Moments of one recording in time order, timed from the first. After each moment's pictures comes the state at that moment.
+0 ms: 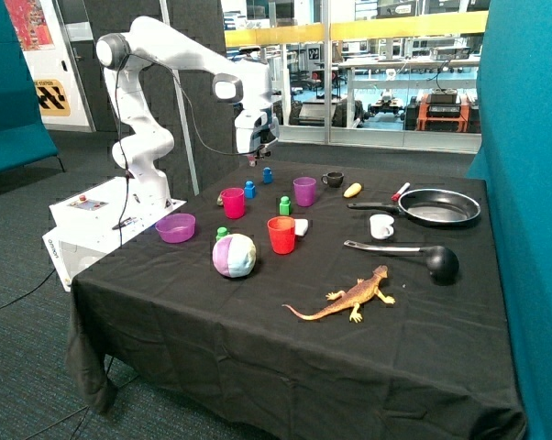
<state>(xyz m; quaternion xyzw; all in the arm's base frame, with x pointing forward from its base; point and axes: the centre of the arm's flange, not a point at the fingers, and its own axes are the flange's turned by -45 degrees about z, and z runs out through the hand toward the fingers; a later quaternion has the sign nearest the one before) 0.496 0.001 0.447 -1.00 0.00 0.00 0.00</state>
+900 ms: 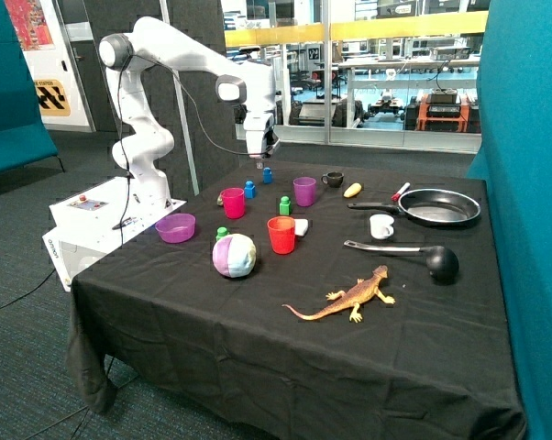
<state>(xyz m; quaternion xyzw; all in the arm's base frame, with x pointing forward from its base) 0.512 -0.004 0.442 -0.99 -0.12 0.00 0.00</state>
